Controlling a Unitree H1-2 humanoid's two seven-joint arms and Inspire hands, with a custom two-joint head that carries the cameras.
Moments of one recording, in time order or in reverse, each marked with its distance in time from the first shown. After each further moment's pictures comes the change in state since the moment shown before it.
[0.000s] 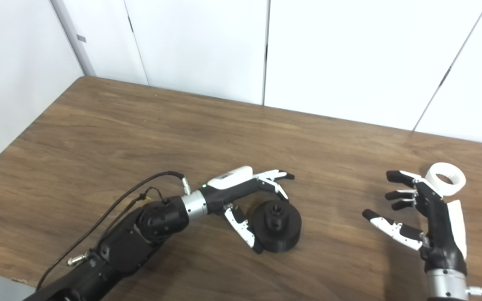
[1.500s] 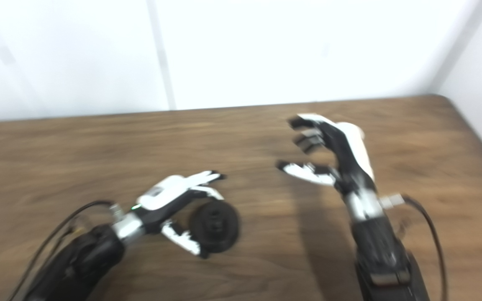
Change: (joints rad) left arm -0.019 0.034 -0.075 0.019 0.213 -0.041 0.108; right arm -0.106 -0.054 0.009 -0.205 -0.049 0.178 0.078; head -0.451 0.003
